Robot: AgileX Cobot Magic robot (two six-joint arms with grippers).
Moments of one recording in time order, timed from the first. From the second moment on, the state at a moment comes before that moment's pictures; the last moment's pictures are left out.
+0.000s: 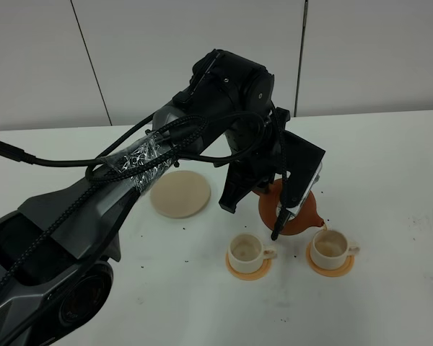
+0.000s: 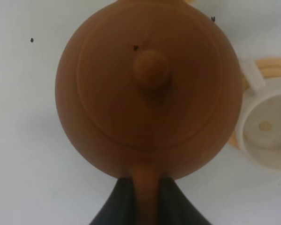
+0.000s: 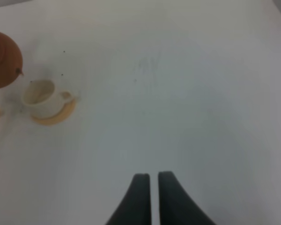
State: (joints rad) left arm -0.68 2.41 -2.32 0.09 1.19 1.46; right arm 0.06 -0.01 -0.49 0.01 1.07 0.10
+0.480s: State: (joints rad) left arm -0.71 2.41 -2.32 0.13 1.19 1.46; right arm 0.06 -0.01 -0.49 0.01 1.07 0.10
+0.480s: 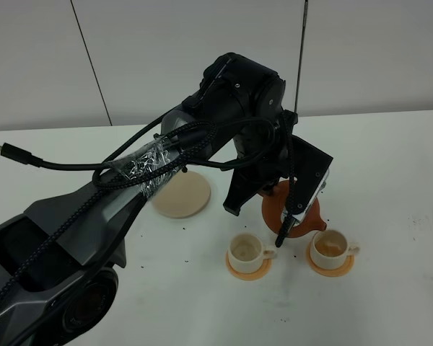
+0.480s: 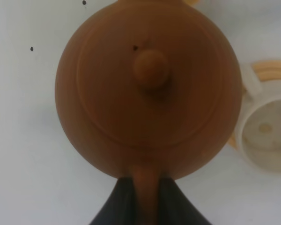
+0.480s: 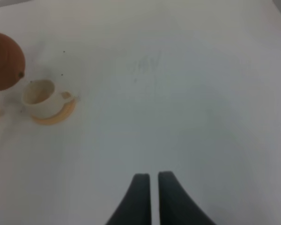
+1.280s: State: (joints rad) left arm -0.71 2.41 -2.32 0.15 1.19 1.46; right arm 0.06 -0.01 -0.49 0.01 1.07 0.10
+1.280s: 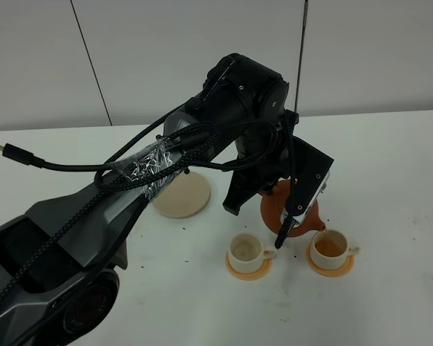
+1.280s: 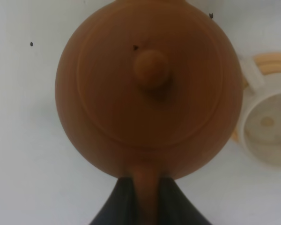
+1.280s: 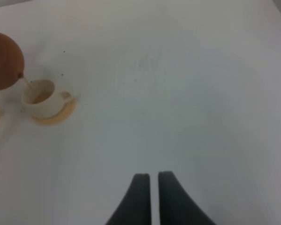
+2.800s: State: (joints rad) left arm -0.71 2.39 -2.32 0.17 1.19 1.46; right arm 0.06 -0.01 -0.49 0.01 1.07 0.10
